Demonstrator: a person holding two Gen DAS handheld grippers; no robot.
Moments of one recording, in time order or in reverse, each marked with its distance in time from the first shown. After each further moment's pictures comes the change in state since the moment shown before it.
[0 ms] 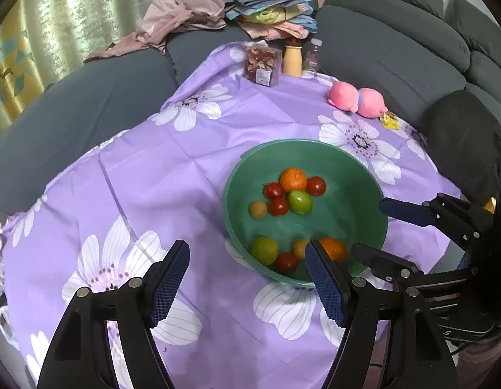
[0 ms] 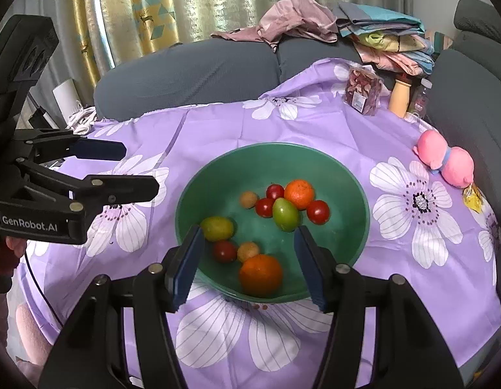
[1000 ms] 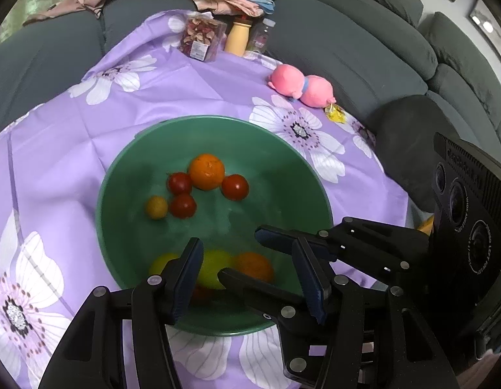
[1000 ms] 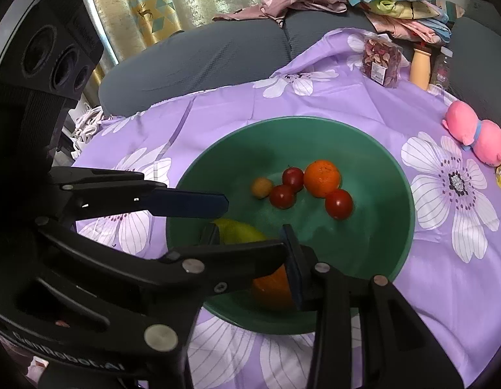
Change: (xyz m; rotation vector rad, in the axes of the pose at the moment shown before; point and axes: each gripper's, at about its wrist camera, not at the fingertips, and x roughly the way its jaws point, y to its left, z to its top) left arm 0.063 -0.037 0.008 -0.052 0.071 -0.337; right arm 0.050 -0.010 -0.001 0.067 0.070 0.115
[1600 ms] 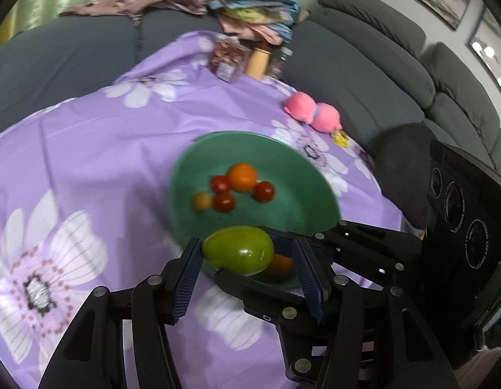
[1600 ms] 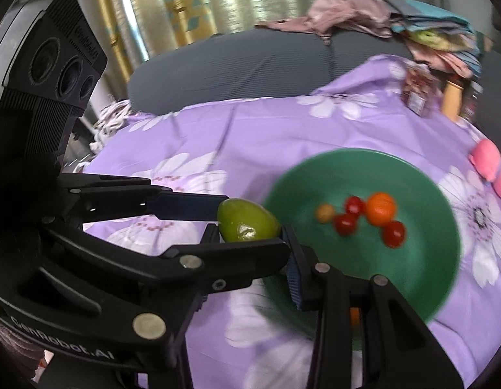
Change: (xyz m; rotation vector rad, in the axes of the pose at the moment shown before) left arm -0.041 0.038 -0.014 -0.061 -0.087 -0.024; right arm -0.004 0.052 0.012 -0.068 -0.035 0.034
